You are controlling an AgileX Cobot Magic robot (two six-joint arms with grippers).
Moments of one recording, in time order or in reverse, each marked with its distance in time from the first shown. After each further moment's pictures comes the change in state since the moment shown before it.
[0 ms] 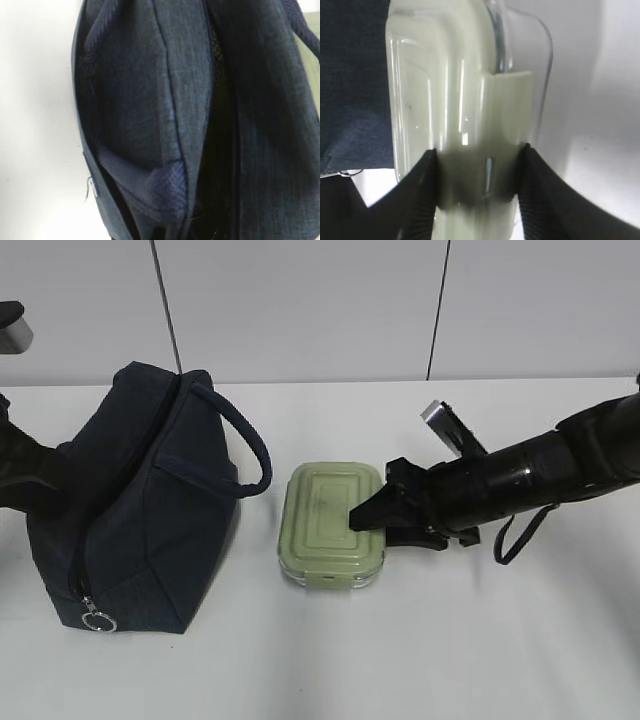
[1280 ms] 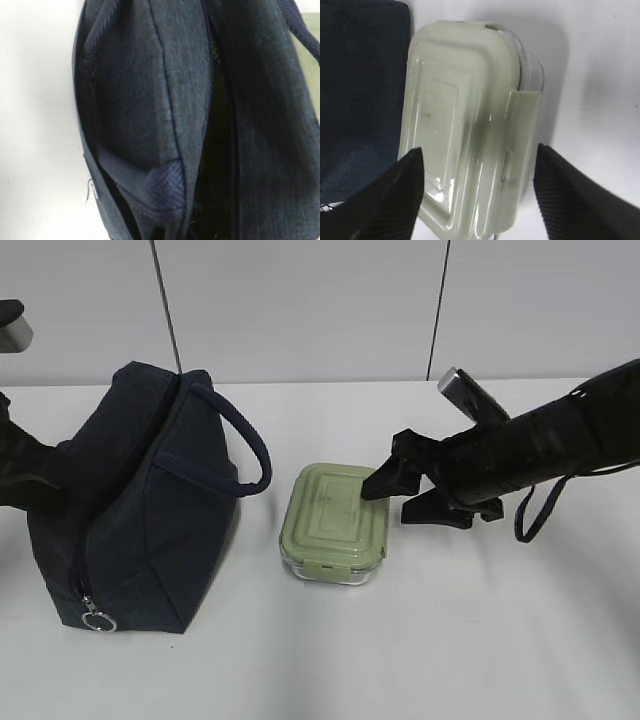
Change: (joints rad) left arm 0.000 0.000 0.001 0.000 -0.008 0.000; right arm 0.031 -0.098 0.000 -0.108 -0.150 0.204
